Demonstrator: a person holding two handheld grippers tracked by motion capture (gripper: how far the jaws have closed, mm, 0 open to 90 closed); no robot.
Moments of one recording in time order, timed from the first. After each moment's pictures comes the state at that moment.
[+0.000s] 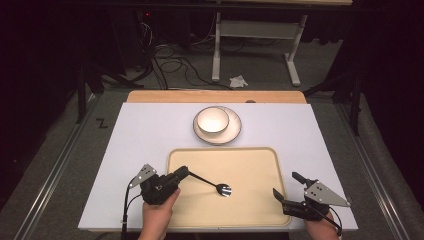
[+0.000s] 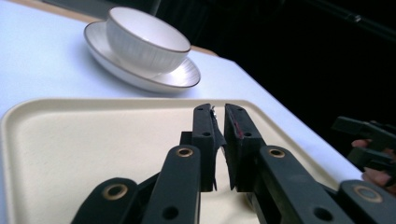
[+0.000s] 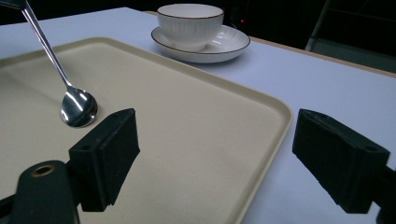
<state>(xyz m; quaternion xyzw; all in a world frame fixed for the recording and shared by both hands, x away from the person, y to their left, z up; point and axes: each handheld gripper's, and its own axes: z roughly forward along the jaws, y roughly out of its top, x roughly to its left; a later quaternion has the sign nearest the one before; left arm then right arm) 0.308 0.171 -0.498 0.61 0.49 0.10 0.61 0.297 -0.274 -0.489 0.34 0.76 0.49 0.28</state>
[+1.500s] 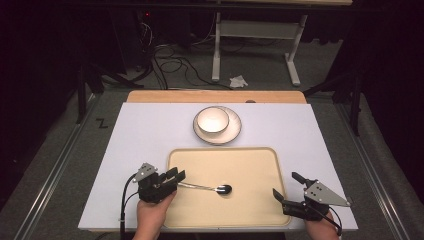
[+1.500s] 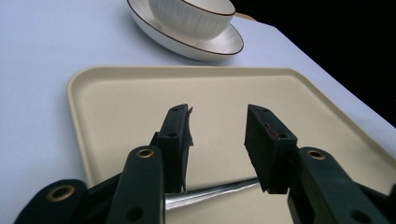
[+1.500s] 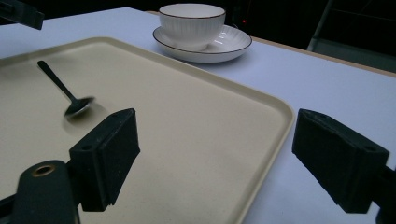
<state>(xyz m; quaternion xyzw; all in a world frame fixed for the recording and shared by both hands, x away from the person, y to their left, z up) 0.313 0.179 -0.502 0.65 0.52 0.11 0.54 0.297 -0.274 -0.490 0.33 0.76 0.49 0.27</state>
